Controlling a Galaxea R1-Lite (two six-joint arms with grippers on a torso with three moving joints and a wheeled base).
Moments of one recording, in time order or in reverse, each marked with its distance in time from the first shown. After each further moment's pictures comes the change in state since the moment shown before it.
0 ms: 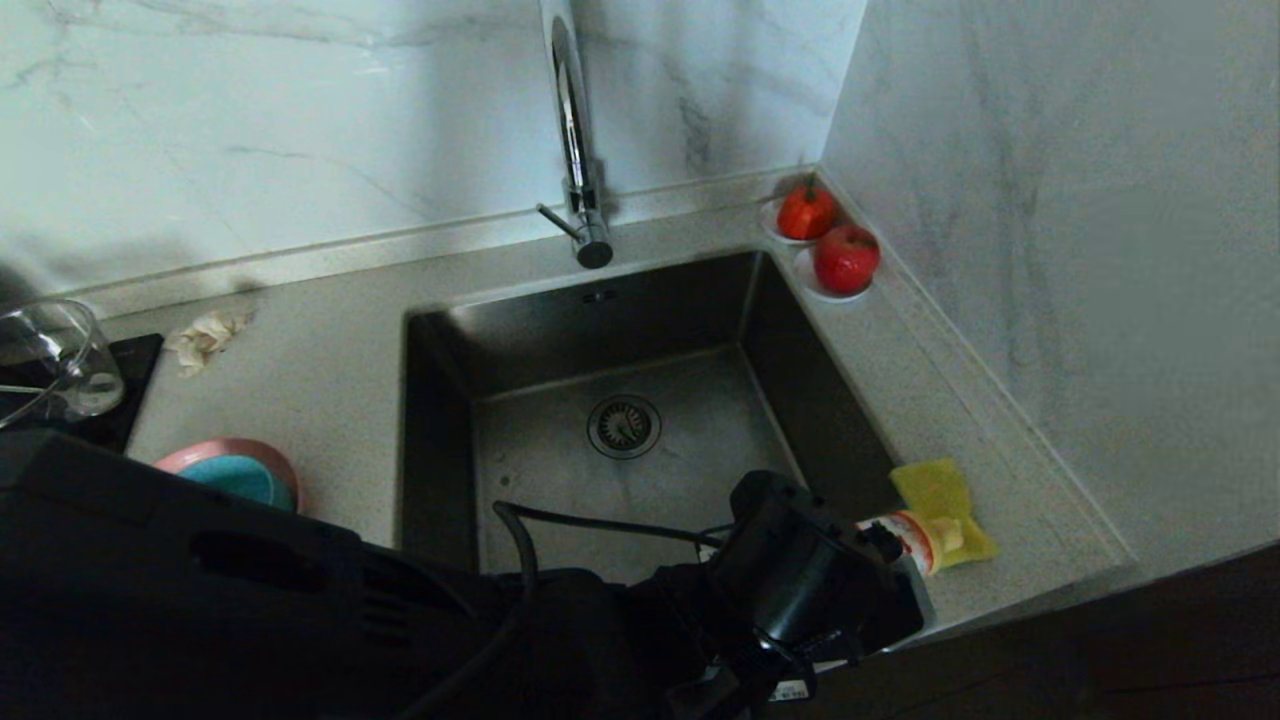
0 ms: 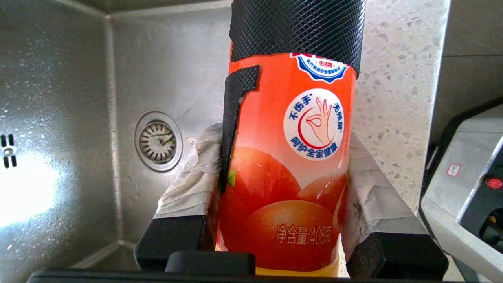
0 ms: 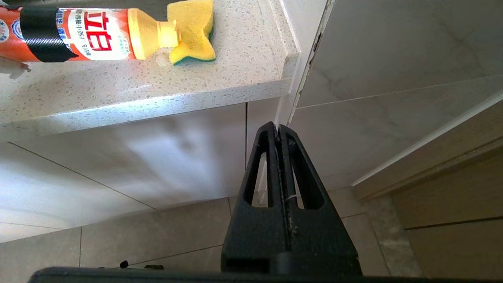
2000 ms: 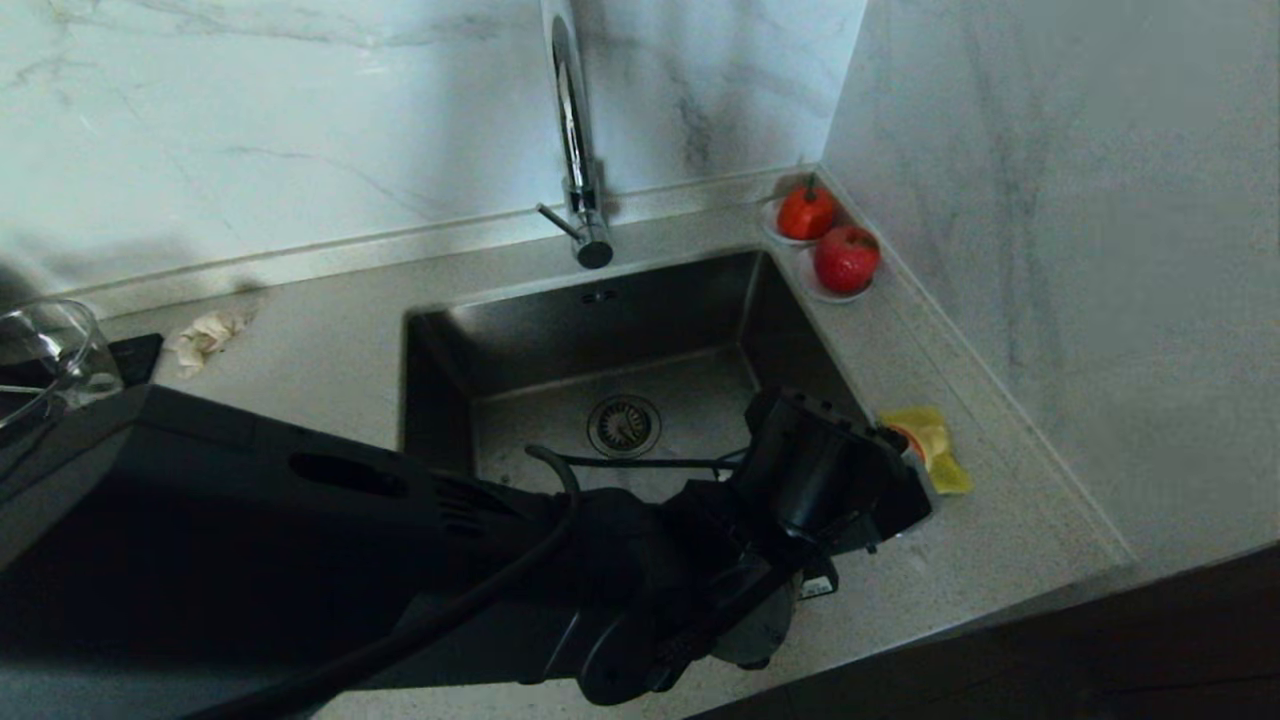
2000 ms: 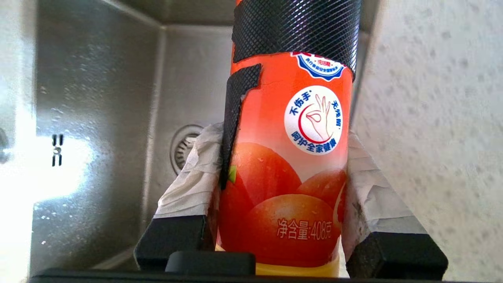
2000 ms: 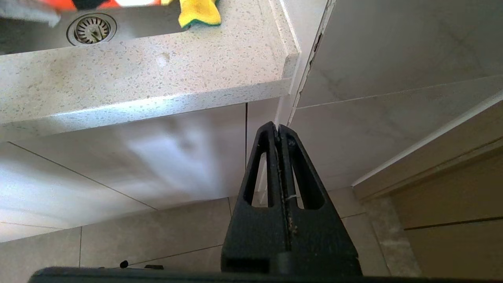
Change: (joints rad) left arm 0.056 0.082 -0.231 0.014 0.031 0.016; right arm 0.000 0.000 0.000 0.000 0.000 0.000
